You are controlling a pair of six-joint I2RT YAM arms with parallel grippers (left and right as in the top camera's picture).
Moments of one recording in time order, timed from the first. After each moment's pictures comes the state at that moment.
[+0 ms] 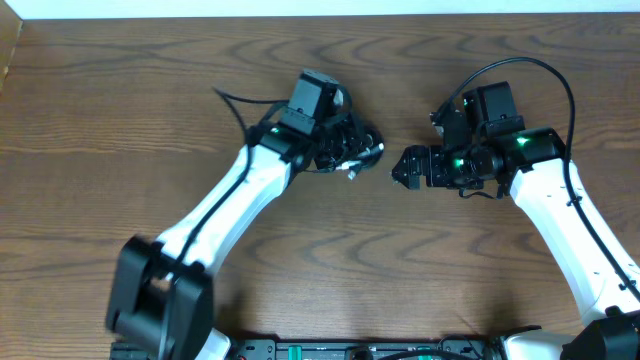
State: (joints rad) left arm -0.48 1.69 1.27 -0.44 0.45 -0.94; right arm 0.24 1.49 1.19 -0.91 -0.41 0.26
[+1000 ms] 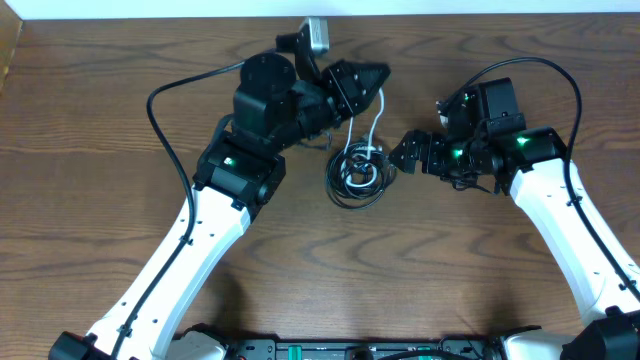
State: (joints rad) left arm -0.48 1.40 1.27 0.04 0.49 -1.09; right arm 0.24 1.49 1.20 -0.83 -0.44 0.46
